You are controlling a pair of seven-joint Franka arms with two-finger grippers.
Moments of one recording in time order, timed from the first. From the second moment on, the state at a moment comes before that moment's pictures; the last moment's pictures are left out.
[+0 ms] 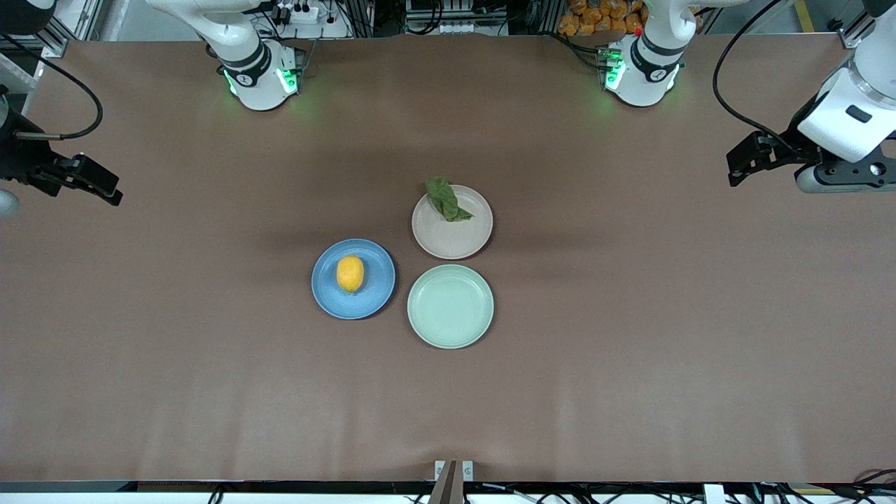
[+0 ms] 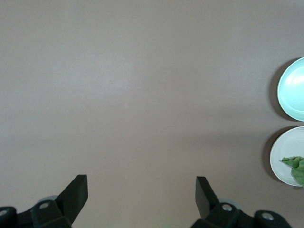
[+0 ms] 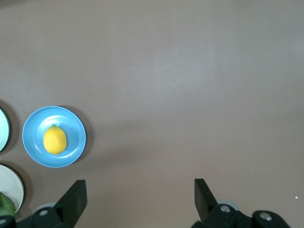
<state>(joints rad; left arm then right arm) -0.08 -0.02 -0.09 -1.58 0.03 1.57 -0.15 0.01 0.01 0.01 -1.55 -0.04 1.59 0.19</state>
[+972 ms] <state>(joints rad) -0.07 0.03 -0.08 -1.53 0.00 1.56 -0.15 0.01 0.01 -0.01 -1.55 -0.04 1.62 0.19</state>
